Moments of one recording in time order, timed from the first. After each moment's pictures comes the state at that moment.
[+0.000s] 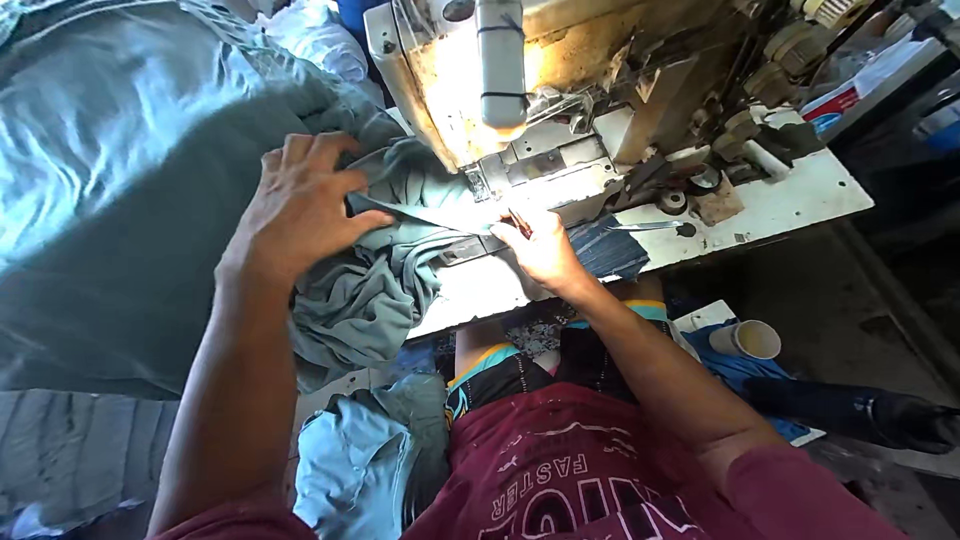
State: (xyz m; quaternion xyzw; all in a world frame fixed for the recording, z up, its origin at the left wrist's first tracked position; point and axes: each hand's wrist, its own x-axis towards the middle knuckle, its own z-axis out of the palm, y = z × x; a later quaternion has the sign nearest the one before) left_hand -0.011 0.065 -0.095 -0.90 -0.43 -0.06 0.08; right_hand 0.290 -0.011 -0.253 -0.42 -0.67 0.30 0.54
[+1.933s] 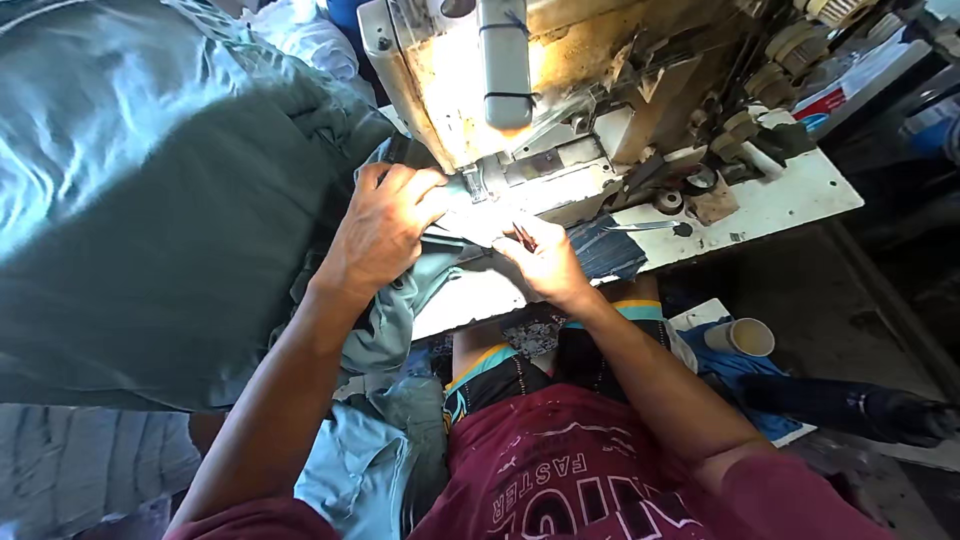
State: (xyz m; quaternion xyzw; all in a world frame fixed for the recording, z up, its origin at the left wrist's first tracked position) left_hand 0.044 0.056 -0.141 -0.95 -0.27 -0.10 0.15; right_hand 0.284 -0.020 -0.239 -0.41 -0.65 0.33 0.55
